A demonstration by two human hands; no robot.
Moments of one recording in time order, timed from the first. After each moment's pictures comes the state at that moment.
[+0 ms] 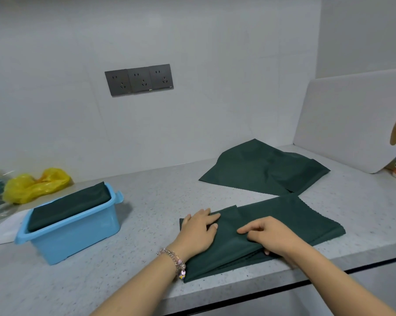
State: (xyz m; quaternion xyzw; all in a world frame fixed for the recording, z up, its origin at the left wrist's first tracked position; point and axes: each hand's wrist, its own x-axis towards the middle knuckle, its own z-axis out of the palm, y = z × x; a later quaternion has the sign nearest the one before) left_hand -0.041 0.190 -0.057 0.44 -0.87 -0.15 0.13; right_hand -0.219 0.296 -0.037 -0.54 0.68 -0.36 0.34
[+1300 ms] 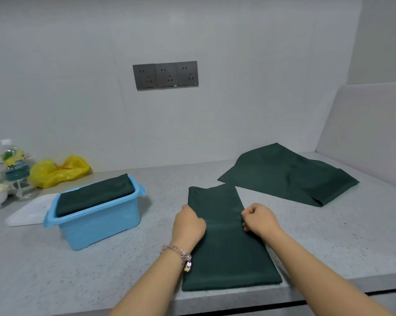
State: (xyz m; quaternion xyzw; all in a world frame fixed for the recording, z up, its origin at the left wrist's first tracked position) left_hand 0.003 0.182 -0.032 0.63 -0.68 -0.25 0.30; right_hand -0.168 0.215 -0.034 -0.45 0.75 -0.41 0.27
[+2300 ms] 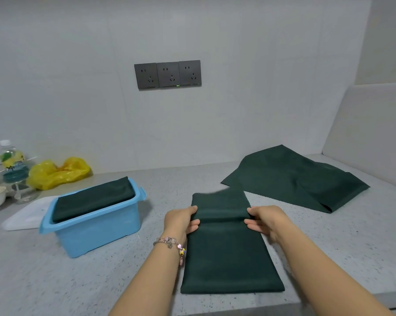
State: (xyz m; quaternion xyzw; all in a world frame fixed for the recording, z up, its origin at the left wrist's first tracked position) left_hand 0.017 0.130 -0.040 0.57 -0.36 -0.56 0.48; right_hand -0.189 0.185 -0.033 -0.25 0.64 -0.54 0.48
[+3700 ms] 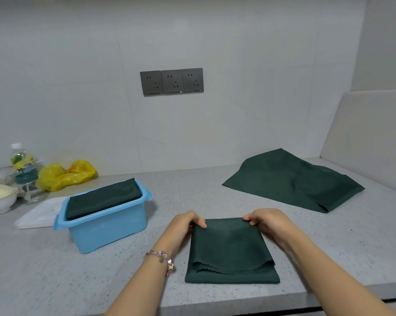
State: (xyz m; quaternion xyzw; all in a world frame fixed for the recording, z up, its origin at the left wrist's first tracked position) left_hand 0.046 0.163 -0.043 0.43 -0.60 -0.56 0.37; right_hand -0.199 0.209 -0.046 -0.43 0.60 -0.50 0.45
